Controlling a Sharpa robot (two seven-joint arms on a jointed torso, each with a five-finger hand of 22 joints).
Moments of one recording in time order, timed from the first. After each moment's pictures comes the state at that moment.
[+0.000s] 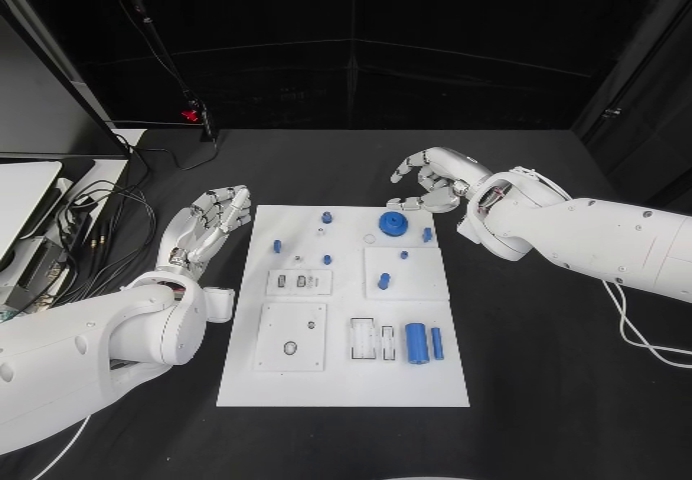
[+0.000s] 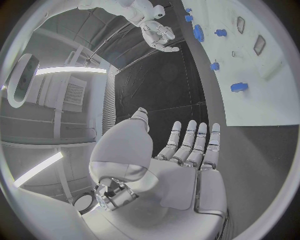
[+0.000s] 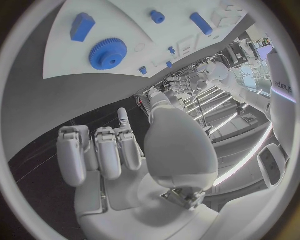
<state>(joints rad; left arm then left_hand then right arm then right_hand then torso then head) 1.27 -0.79 -0.22 1.49 -0.03 -0.58 0.68 1.11 0.07 -0.08 0.29 0.17 0.25 0.14 0.69 0.09 0.28 0.27 0.72 0.07 0.13 0.26 0.81 0.06 0.08 0.32 0.29 0.24 0.15 1.32 -0.88 -0.04 1.35 -1.26 -0.45 0.09 1.29 -0.16 -0.04 0.29 0.36 0.71 0.18 0.43 0.16 1.47 0.11 1.57 1.31 1.47 0.05 1.57 1.31 0.01 1.46 0.16 1.57 1.31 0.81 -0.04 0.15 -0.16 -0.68</state>
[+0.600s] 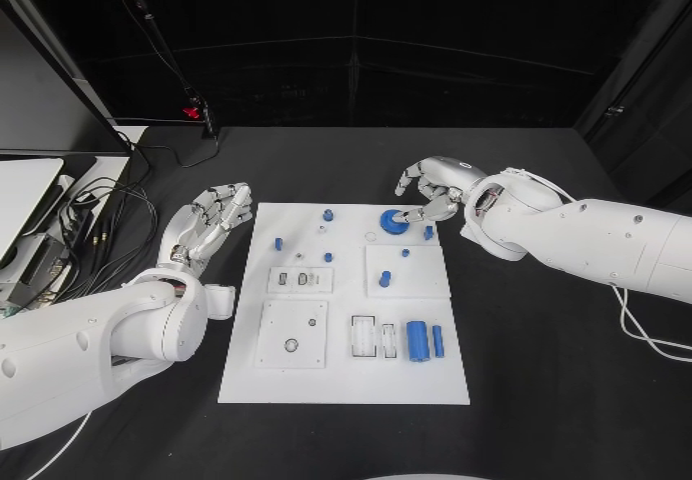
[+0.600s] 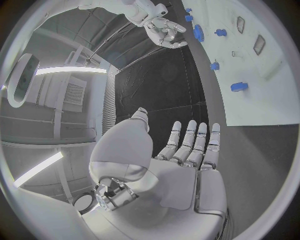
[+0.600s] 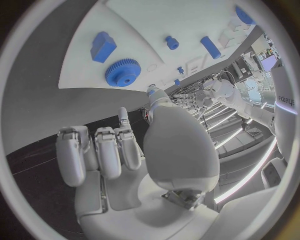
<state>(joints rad) 1.27 -0.79 -0.22 1.49 -0.03 -0.58 0.68 1.11 0.07 -0.08 0.29 0.17 0.25 0.14 0.69 0.09 0.28 0.27 0.72 0.07 0.13 0.26 0.81 0.06 0.08 0.32 0.29 0.24 0.15 1.31 -0.85 -0.04 1.33 -1.41 -0.36 -0.02 1.32 -0.20 0.00 0.29 0.38 0.71 0.18 0.50 0.19 1.46 0.12 1.57 1.31 1.47 0.05 1.57 1.31 0.01 1.47 0.16 1.57 1.31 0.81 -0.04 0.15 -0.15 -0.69</state>
